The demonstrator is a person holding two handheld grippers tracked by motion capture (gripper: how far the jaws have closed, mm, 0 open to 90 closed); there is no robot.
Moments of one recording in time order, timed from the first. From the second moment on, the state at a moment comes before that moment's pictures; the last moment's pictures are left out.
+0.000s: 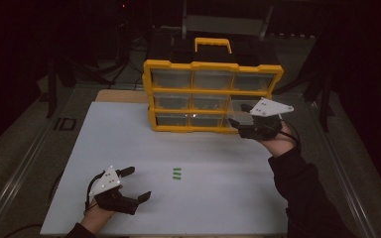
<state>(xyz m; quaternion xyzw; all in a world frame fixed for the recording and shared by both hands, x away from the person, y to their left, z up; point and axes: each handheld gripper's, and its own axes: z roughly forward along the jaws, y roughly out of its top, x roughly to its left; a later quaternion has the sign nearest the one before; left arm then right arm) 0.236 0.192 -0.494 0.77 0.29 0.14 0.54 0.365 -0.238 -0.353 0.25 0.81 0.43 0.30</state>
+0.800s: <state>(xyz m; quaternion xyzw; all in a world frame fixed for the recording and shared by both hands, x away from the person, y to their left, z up) 0.236 0.192 -0.494 0.77 0.29 0.14 0.55 0.313 -0.238 -0.375 0.28 0.78 0.48 0.28</state>
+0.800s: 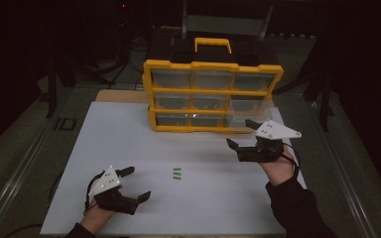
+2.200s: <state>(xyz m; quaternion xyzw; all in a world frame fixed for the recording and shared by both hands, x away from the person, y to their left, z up) 0.239 0.193 -0.496 0.78 0.30 0.13 0.54 0.258 -0.263 -0.456 0.30 0.76 0.51 0.28</state>
